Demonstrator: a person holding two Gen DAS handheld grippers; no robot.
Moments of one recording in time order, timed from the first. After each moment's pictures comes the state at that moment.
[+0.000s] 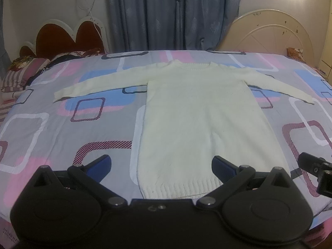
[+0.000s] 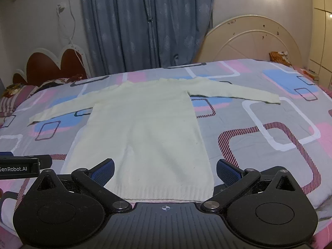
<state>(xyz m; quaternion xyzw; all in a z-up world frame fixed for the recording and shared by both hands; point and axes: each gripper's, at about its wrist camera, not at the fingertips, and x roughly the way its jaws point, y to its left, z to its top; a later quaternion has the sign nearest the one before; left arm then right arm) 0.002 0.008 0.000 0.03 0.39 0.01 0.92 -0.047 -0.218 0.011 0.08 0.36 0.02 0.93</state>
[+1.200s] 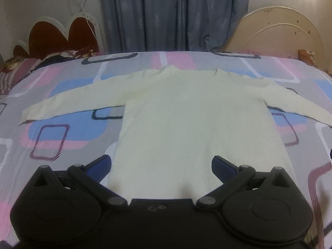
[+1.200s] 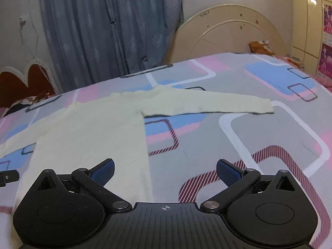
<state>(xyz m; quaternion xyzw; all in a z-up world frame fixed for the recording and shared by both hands) 0.179 -0.041 -0.046 0.03 0.40 0.03 0.91 0.126 -0.340 -0.052 0.12 0.37 -0.04 0.92</state>
